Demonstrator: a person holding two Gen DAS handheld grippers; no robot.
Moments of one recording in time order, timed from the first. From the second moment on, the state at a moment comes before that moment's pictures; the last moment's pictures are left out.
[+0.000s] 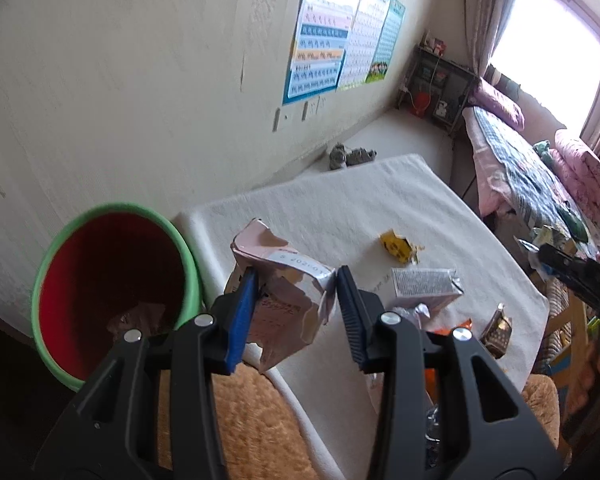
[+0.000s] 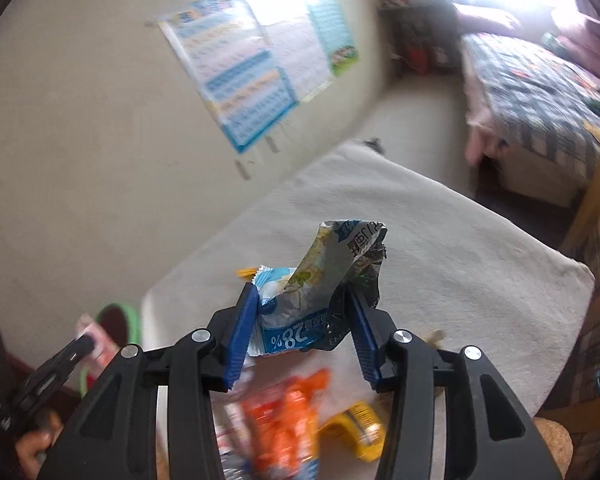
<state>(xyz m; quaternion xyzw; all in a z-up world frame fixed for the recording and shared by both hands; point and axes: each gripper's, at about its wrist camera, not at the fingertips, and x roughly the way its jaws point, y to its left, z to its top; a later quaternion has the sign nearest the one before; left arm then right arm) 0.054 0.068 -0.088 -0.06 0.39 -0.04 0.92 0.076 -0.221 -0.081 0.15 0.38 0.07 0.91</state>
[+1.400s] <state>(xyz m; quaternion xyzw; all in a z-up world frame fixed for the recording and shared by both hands) 0.034 0.254 -0.103 -0.10 0.37 0.13 0.92 0.111 0.081 -0.102 -0.05 0.41 0.31 0.85</state>
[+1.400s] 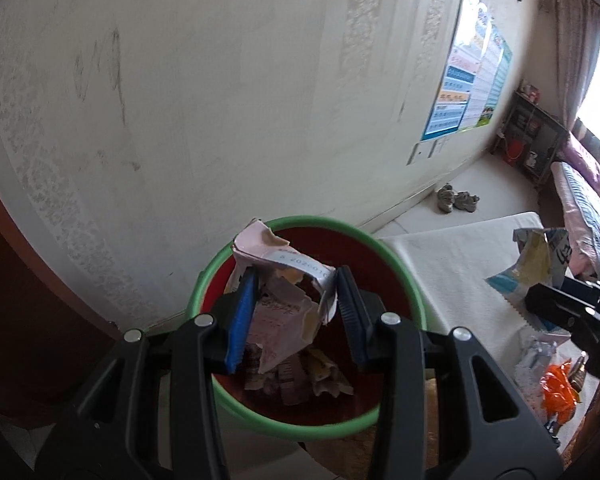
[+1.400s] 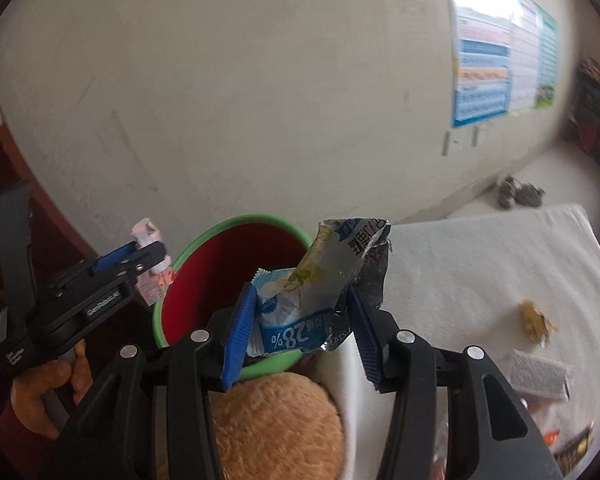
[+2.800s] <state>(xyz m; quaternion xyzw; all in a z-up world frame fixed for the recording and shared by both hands) 0.052 0.179 -0.122 -0.08 0.40 0.06 0.91 0.070 -0.146 -0.140 0.05 0.46 0.02 0.89</state>
